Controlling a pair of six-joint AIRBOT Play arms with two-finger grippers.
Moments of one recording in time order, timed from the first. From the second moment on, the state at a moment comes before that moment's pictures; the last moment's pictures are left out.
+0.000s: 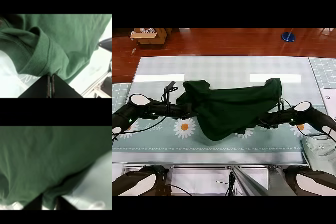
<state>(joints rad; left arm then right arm) -0.07 -1.18 0.66 0.61 -1.03 -1.16 0.05 -1.32 0.57 -0.69 0.92 1.26</state>
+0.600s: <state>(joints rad) 0.07 -1.06 0.94 0.61 -1.15 -1.14 -0.05 -1.00 0.63 -0.65 1.00 1.30</state>
